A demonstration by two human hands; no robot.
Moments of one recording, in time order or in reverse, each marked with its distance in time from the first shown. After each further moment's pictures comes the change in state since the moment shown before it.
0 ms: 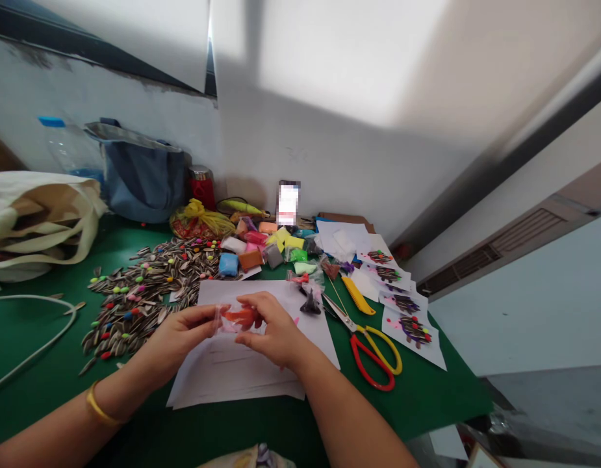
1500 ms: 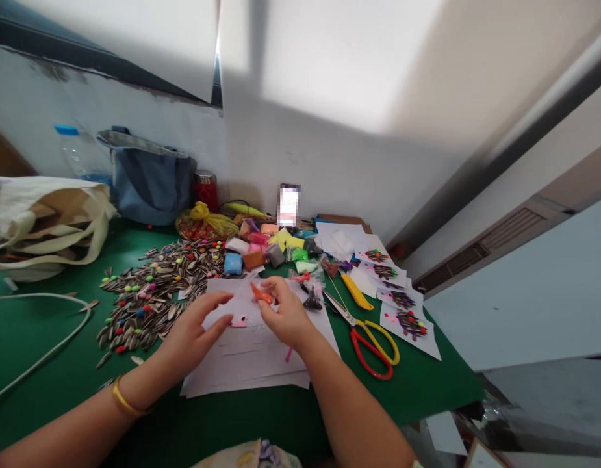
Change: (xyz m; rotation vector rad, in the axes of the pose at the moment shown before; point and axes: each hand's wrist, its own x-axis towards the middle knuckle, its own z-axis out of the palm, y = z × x) left_hand -0.004 -0.010 -0.001 0.594 0.128 0.427; right_hand 0.009 -0.006 -0.004 -0.095 0.191 0.139
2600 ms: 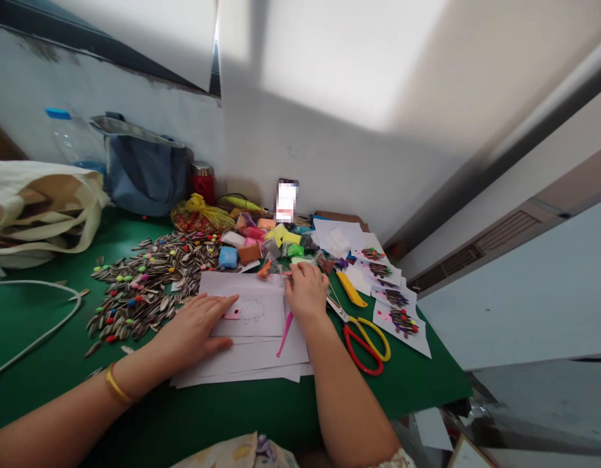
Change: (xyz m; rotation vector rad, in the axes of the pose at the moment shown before) left_hand -0.003 -0.005 0.005 0.456 -0.364 0.105; right_hand 0.015 0.050 -0.037 -0.947 0.285 -0.039
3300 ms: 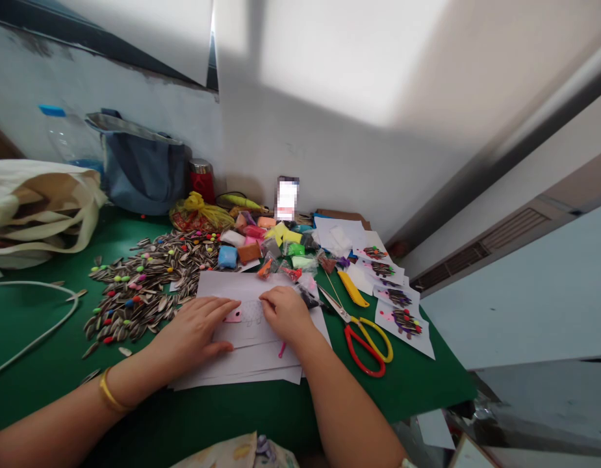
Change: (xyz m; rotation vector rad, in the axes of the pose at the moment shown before) left_hand -0.003 0.004 -0.001 0.027 0.067 0.064; right_hand -0.021 -0.032 -0.006 0.448 -0.317 -0.218
